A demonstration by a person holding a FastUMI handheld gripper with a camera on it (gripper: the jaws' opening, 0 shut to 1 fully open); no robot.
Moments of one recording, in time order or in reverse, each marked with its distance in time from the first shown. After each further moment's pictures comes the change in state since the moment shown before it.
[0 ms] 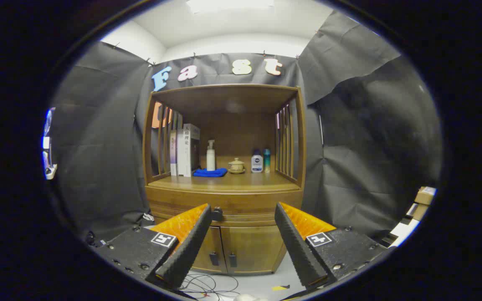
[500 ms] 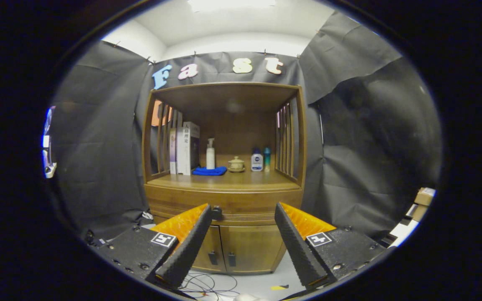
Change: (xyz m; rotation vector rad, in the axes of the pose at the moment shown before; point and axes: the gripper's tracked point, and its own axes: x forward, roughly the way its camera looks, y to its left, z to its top) arm 0.003 -0.002 -0.001 -0.011 0.011 0.005
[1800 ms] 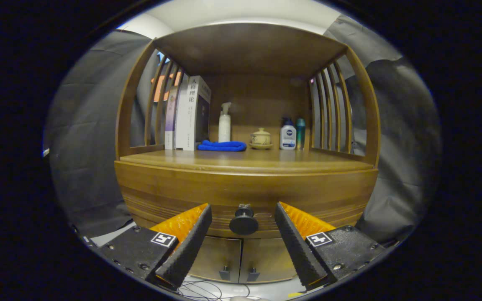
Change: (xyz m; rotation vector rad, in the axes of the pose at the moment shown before) arm 0.215 0.079 -0.101 -0.021 0.104 0.041
